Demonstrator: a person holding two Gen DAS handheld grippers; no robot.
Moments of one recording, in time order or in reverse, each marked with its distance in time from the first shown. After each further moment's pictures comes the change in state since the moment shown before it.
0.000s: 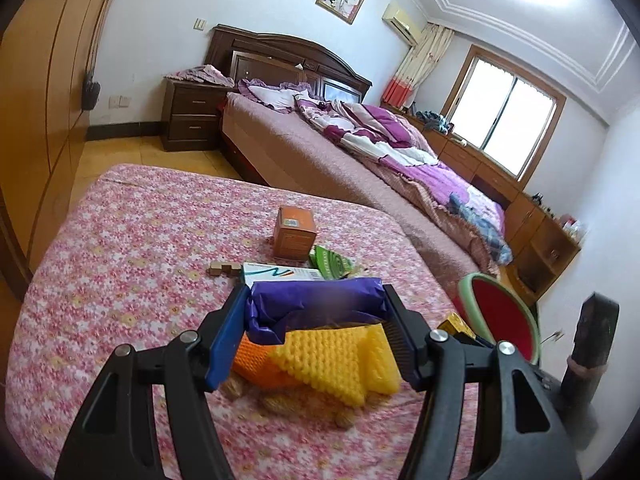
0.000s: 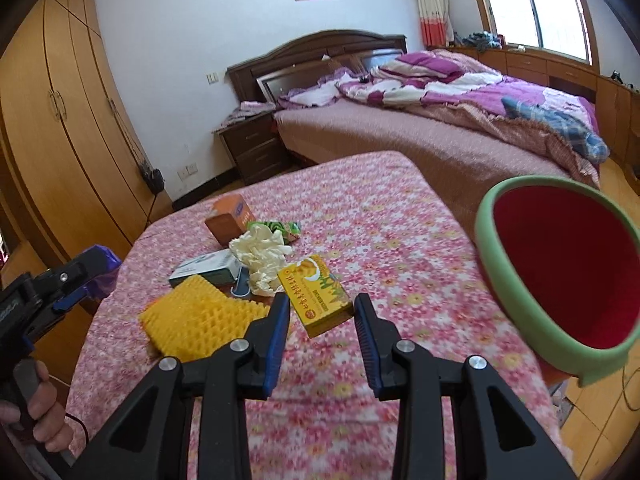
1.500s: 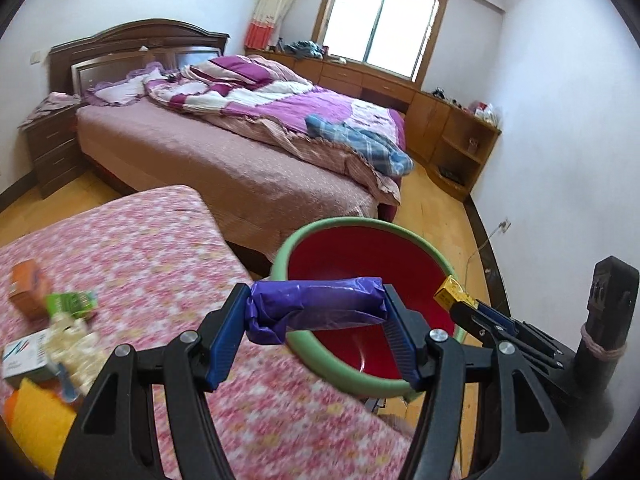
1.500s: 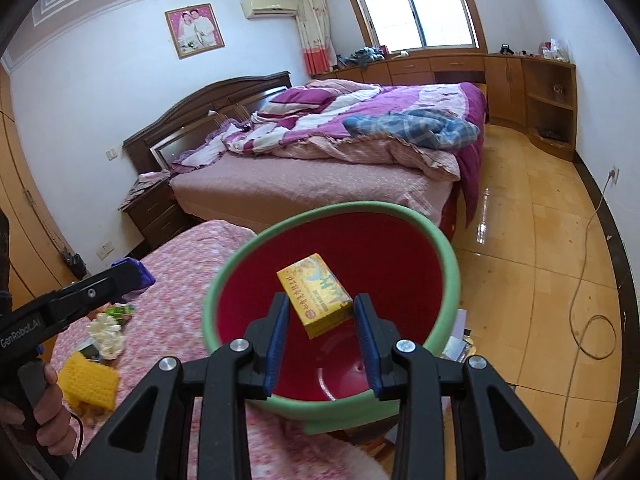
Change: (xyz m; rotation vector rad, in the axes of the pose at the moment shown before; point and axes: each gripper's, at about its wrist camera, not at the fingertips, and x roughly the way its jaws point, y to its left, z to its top) left arm 0.128 -0.257 -0.025 0.400 0.223 -0.287; right arm -0.083 -0.208 0.011 0.252 -0.139 -0.278
